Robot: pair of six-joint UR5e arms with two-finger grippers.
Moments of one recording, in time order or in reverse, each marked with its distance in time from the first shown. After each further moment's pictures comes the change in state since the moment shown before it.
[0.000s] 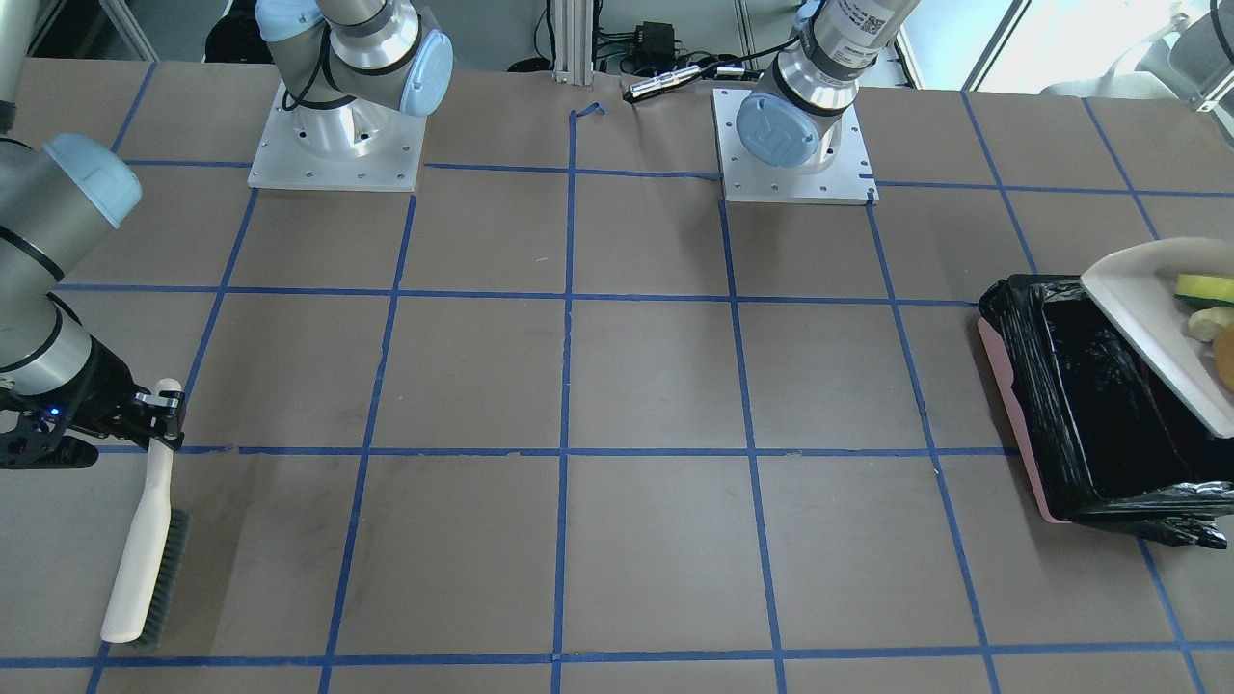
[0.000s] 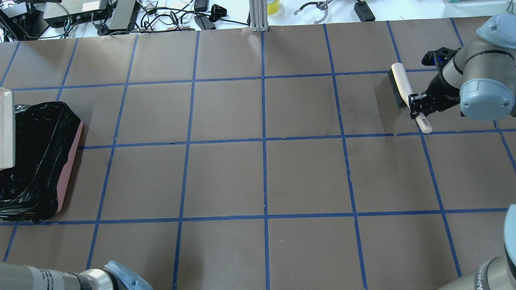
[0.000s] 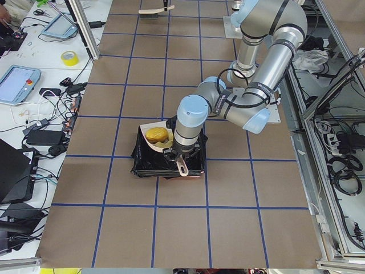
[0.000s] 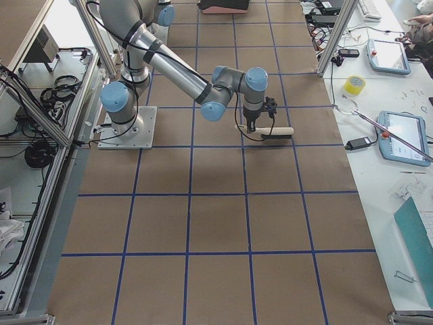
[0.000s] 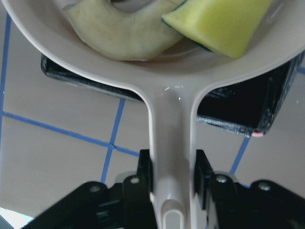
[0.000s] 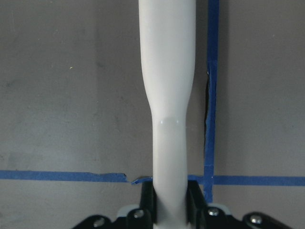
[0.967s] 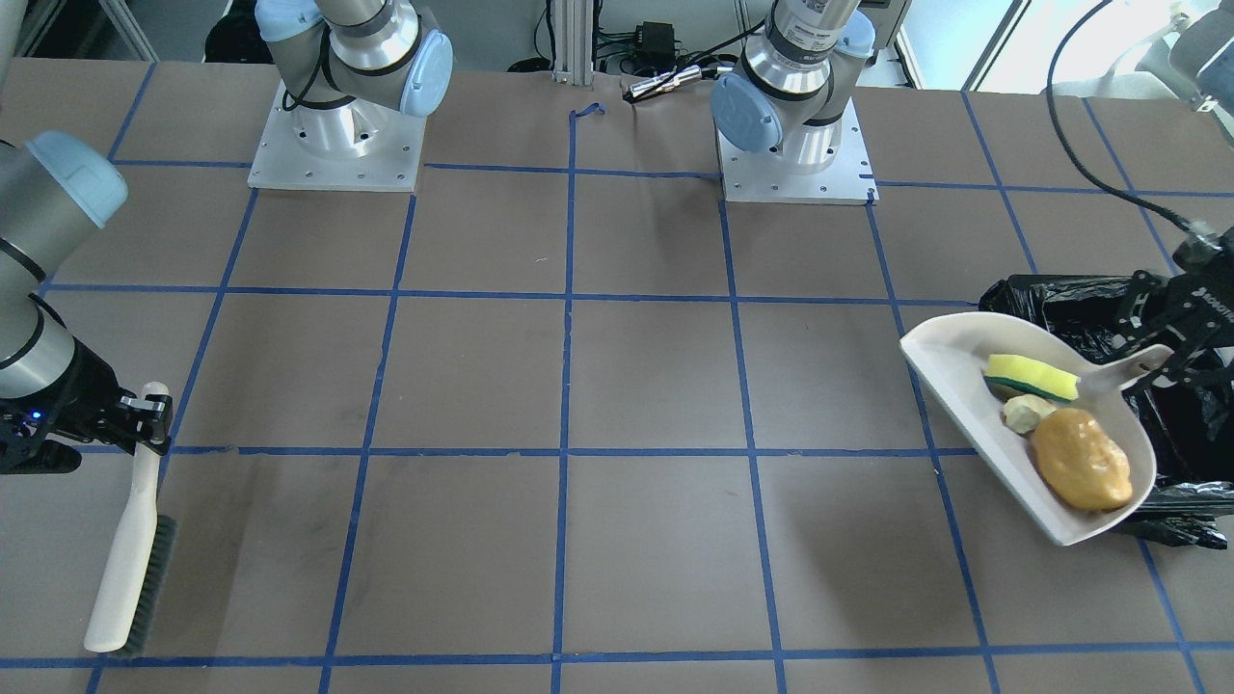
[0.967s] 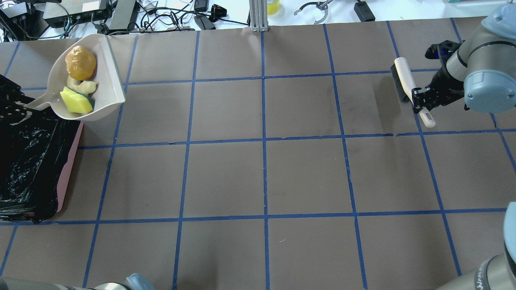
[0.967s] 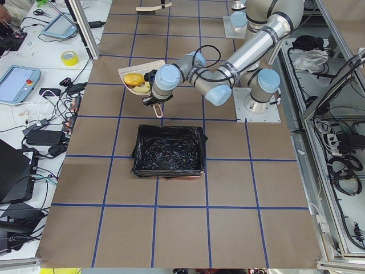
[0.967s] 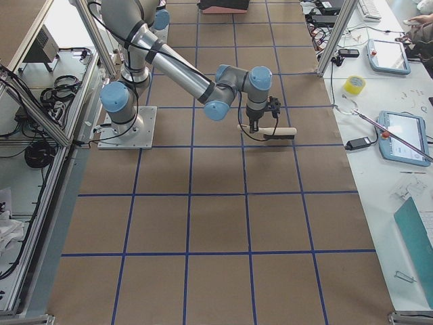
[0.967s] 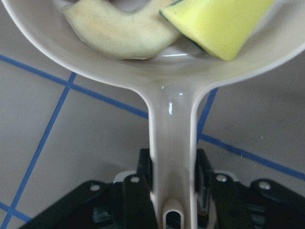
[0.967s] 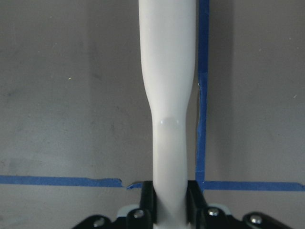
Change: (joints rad) left arm -0.241 0.088 -0.200 -0.097 -0.381 -0.319; right arm -0.001 -0.002 -0.024 0.012 -0.003 -0.011
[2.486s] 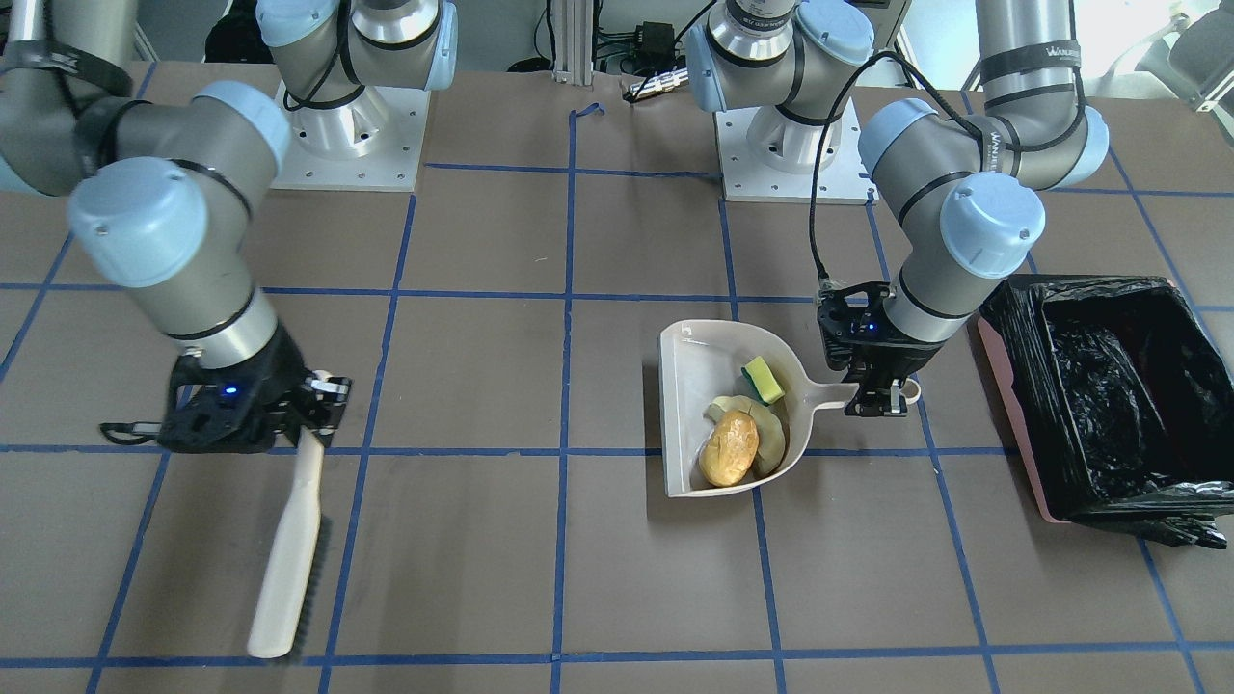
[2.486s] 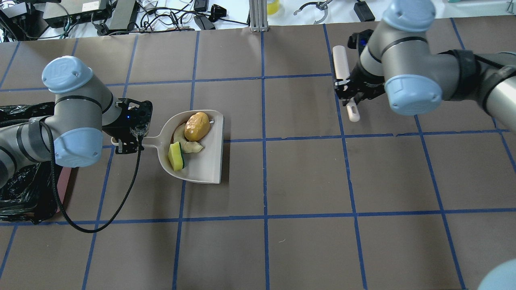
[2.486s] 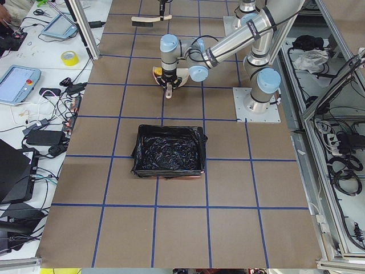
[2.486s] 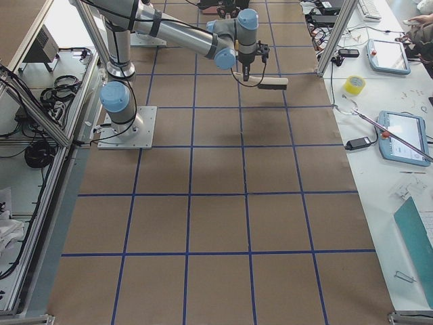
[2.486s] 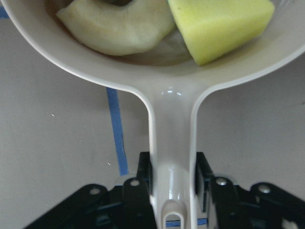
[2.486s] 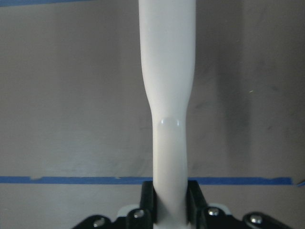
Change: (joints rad) left arm -0.571 0.008 -0.345 0.434 0.330 -0.210; right arm 0.276 -0.060 -0.041 0.023 0.024 0.293
